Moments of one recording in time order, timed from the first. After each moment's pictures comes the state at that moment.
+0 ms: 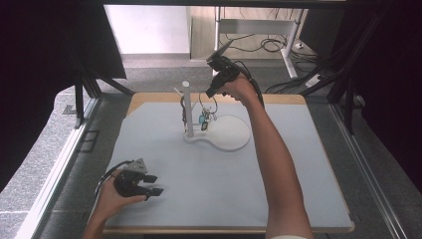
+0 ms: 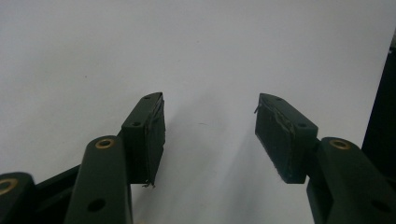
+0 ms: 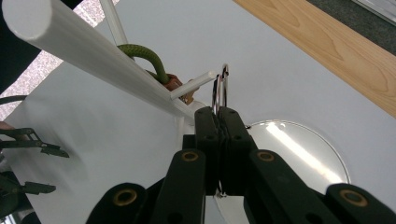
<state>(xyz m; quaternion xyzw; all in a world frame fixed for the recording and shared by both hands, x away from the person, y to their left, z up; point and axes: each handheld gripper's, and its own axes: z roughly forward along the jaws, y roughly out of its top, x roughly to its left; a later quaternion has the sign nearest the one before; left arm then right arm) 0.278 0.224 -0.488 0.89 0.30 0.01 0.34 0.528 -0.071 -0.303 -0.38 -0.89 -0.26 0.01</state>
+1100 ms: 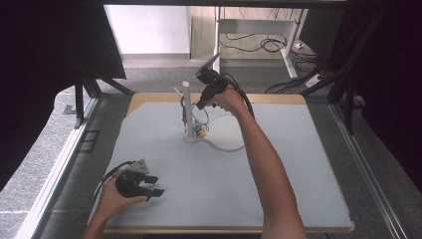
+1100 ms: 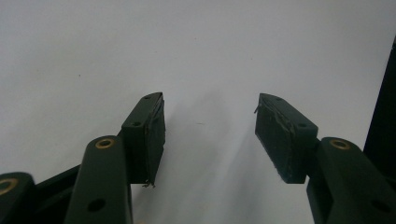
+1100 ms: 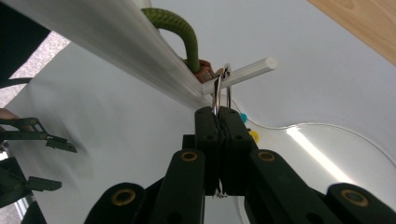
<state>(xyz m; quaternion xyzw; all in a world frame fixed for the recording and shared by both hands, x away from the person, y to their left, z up) 0.279 0.220 -0.491 0.90 0.30 0.01 0.33 0.519 -0.042 -0.340 -0.36 -0.90 -0.25 0.05</state>
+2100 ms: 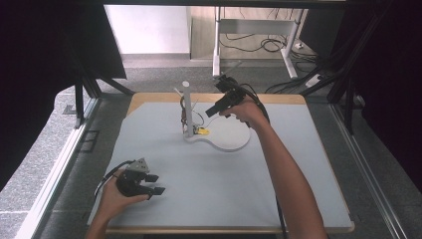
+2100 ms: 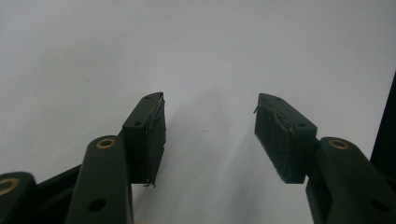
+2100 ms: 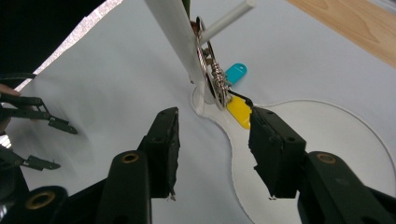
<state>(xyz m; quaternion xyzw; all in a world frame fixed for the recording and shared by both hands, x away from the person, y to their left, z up) 0.279 0.219 -0.490 0.89 0.31 0.02 0.34 0.477 -0.097 -0.340 -0.35 -0.88 -0.31 0.01</state>
